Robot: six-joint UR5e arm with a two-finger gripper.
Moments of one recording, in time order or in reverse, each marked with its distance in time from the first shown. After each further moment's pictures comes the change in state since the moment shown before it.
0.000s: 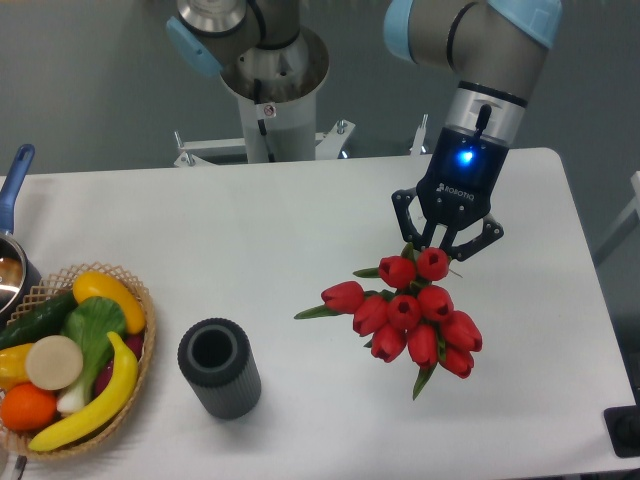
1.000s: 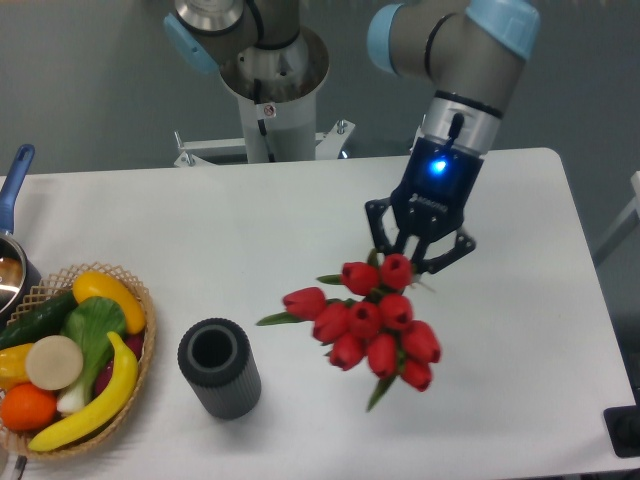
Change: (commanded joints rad) arm -0.116 -0.047 -0.008 0.133 -0.170 -0.025
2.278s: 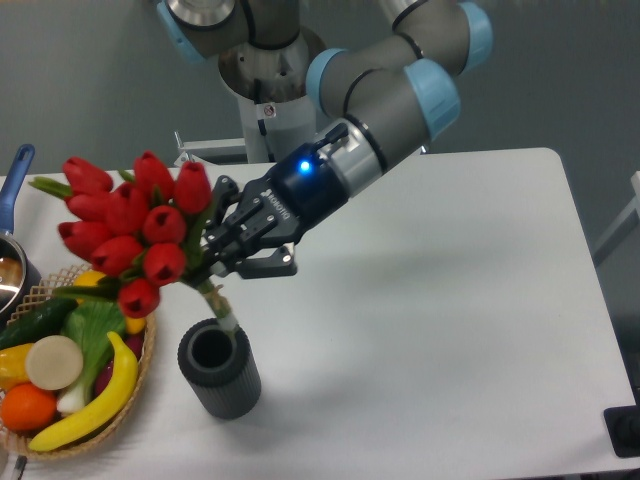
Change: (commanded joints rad) arm -0.167 -0.067 0.005 0.005 -0.439 0.138
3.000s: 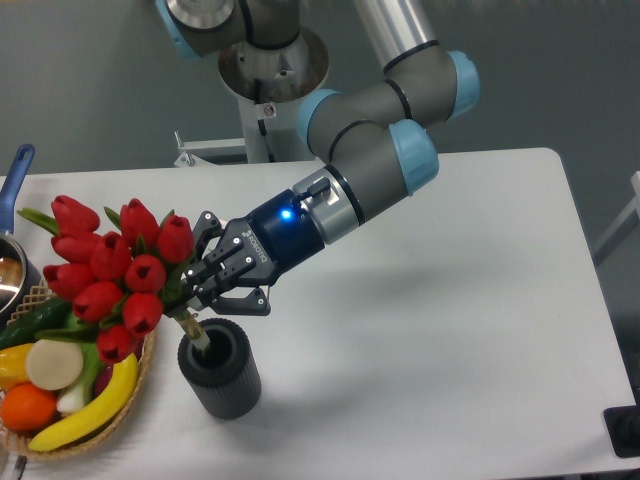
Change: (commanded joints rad) arm -0.002 -0.069 -0.012 0.000 -0.034 0.002
